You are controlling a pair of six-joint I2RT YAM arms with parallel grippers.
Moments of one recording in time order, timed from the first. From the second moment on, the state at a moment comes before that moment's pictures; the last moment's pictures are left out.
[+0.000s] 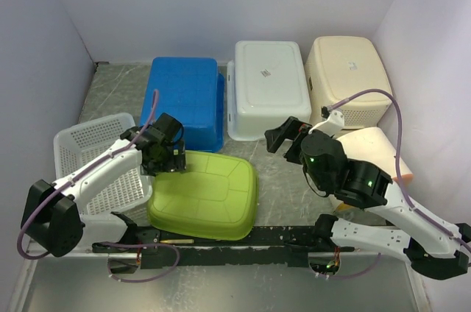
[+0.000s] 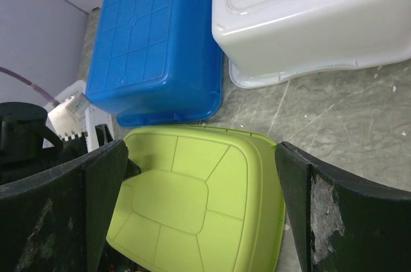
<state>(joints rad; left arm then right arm) -0.58 1.28 0.92 -0.92 -0.18 -0.65 1.05 0.80 1.12 -0.78 0.73 0.89</state>
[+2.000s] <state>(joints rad) -0.81 1.32 0.81 -0.59 0.11 -0.81 0.69 0.86 0.63 -0.82 0.23 0.94</state>
